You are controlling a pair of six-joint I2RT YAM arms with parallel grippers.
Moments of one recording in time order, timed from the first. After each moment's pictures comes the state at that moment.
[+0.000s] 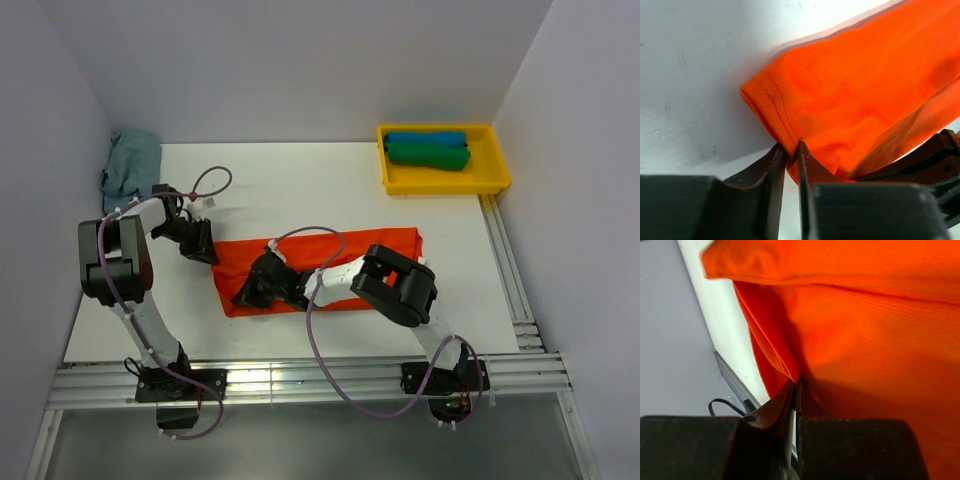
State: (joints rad) left arm 0.13 1.90 1.19 -0.76 0.57 0.21; right arm 1.09 2.11 1.17 0.32 -0.07 1.35
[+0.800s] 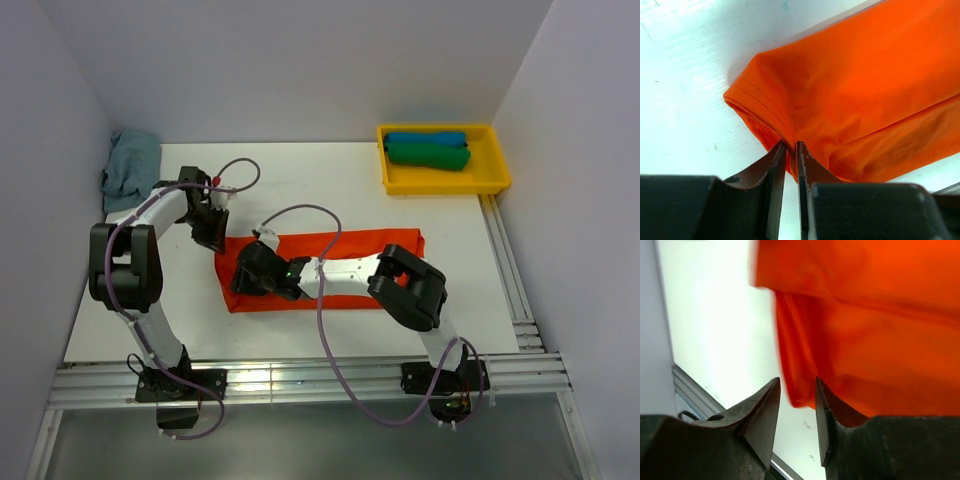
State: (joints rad) left arm -0.07 1.83 1.29 -0.81 0.29 0.19; right arm 1.12 2.03 1.32 0.00 0.13 1.11
